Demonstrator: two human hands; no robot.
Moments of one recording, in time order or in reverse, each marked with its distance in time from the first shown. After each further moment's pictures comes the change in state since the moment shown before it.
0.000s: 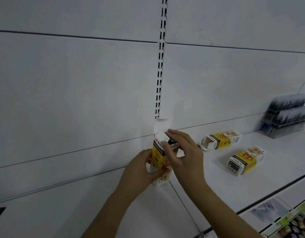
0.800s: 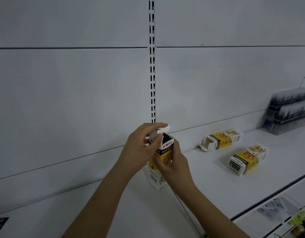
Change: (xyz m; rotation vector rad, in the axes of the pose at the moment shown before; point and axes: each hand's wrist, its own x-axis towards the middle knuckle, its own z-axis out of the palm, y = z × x) left_hand 0.035 0.066 -0.040 -0.210 0.079 0.264; right_hand -0.009 0.020 0.017 0.149 -0.281 0.309
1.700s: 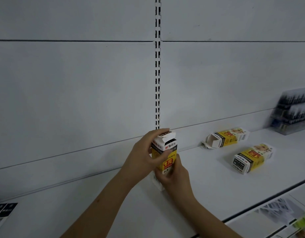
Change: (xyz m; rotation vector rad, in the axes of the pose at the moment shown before) left_hand -0.031 -0.018 0.013 -0.043 -0.035 -0.017; right_hand -0.028 0.040 0.014 -0.053 -0.031 0.049
